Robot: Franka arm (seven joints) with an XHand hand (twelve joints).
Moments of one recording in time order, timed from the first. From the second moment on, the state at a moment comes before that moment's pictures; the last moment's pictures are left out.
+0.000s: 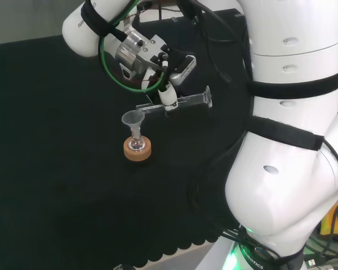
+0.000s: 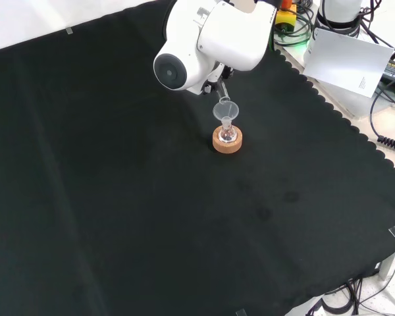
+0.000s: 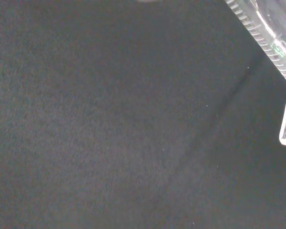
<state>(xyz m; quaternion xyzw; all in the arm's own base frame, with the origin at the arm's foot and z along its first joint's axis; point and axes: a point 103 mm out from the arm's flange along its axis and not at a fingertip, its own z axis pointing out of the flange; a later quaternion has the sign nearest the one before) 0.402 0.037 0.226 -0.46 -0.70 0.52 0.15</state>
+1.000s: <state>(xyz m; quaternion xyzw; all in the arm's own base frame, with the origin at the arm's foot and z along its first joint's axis) 0.403 0.014 0.223 -0.47 -0.78 0.37 0.17</state>
